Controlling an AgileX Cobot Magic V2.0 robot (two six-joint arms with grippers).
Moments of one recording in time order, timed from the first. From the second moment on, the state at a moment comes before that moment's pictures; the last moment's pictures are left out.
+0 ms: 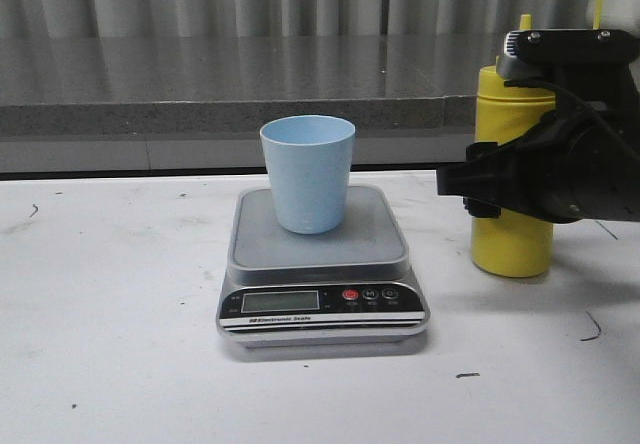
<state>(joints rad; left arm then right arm) -0.26 0.19 -0.35 0.01 0.24 -0.10 0.47 1.77 -0.57 0.58 -0.83 -0.20</state>
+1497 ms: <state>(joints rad) -0.26 0.19 -0.35 0.01 0.24 -0.10 0.60 1.18 -0.19 0.65 -0.91 -0.24</state>
